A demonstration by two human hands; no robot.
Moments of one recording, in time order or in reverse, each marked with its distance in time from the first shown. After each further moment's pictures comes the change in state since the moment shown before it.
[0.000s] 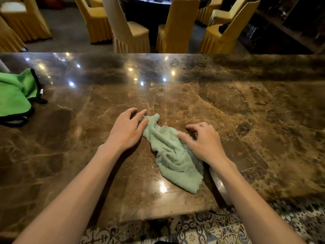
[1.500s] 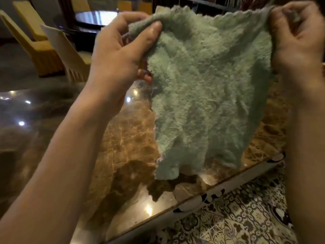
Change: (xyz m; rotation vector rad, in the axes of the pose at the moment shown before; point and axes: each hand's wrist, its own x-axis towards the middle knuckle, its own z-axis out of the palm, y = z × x) left_hand -0.020 0.226 -0.116 -1.102 0.130 0.673; right_hand 0.003 0.090 -0.303 0.432 0.971 -0.264
